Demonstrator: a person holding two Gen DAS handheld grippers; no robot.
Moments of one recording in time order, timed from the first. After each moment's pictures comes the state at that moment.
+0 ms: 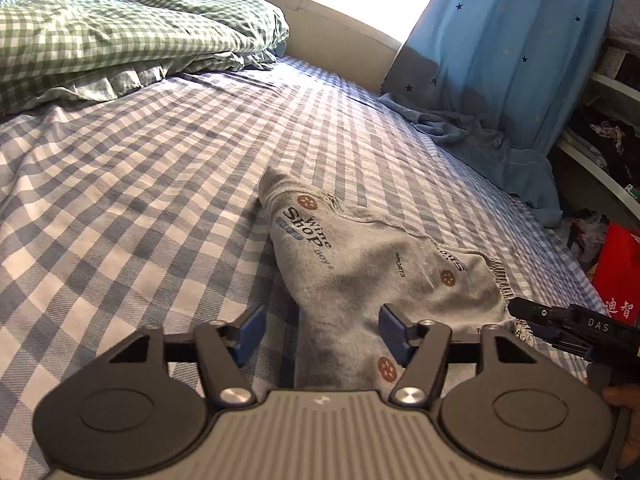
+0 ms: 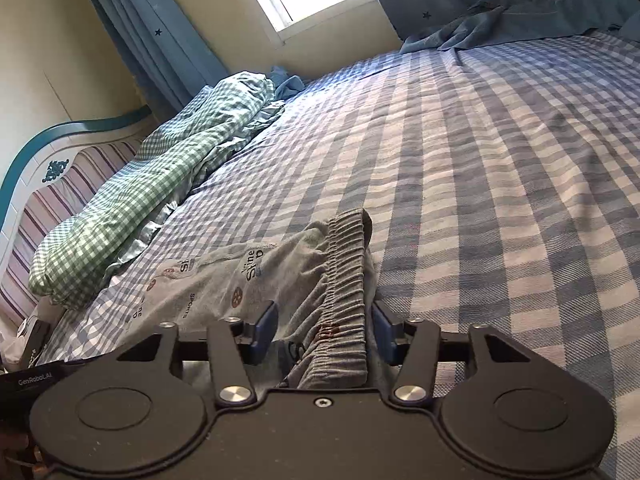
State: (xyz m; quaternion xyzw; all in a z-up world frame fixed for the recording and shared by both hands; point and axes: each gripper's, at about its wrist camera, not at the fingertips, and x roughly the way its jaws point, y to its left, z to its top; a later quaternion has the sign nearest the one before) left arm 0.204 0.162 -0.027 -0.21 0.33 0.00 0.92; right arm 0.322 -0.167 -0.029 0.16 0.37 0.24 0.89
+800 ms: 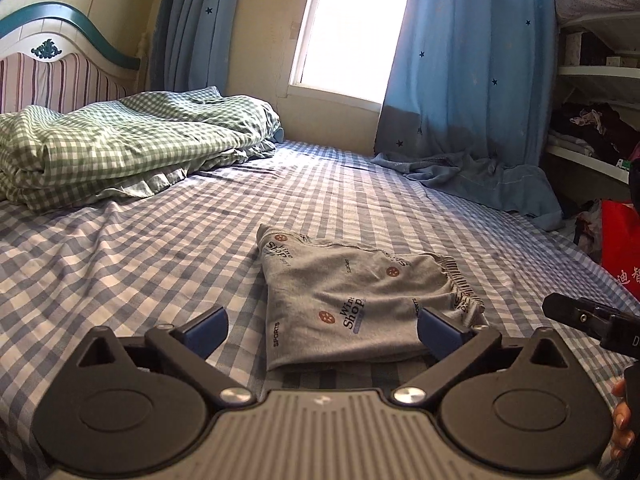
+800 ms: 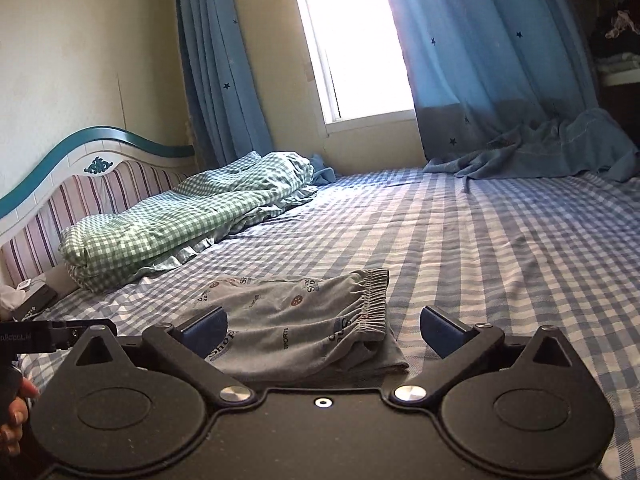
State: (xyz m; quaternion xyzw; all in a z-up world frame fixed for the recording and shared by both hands) left arm 0.075 0.078 0.023 -0.10 0.23 0.06 0.97; right arm 0.156 -0.184 0.028 0.06 0.19 0.24 0.95
